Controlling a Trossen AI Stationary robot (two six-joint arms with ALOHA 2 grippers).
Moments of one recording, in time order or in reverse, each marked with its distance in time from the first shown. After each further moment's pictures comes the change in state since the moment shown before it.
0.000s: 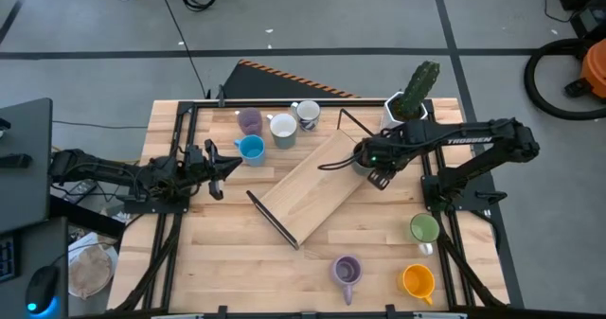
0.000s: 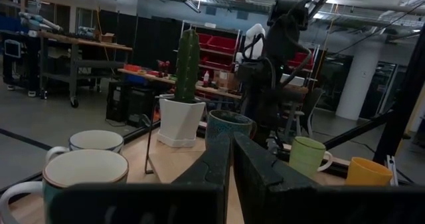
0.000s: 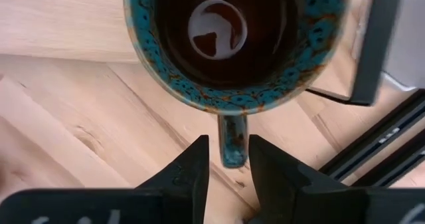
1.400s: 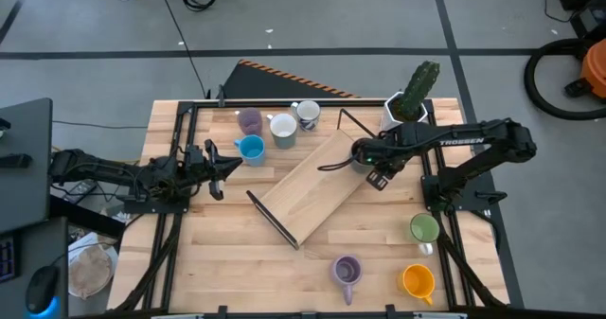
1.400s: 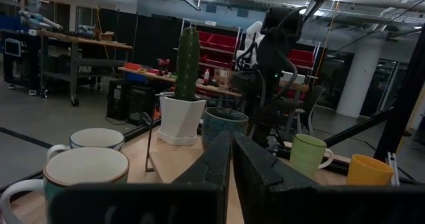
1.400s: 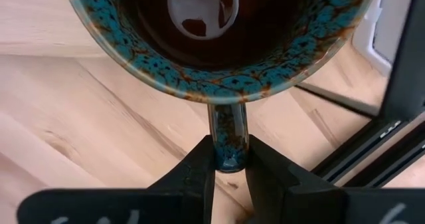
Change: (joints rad) left arm 0.000 0.000 0.000 -0.008 0.000 0.001; right arm -0.036 0.022 -0.084 0.044 -0.013 -0.001
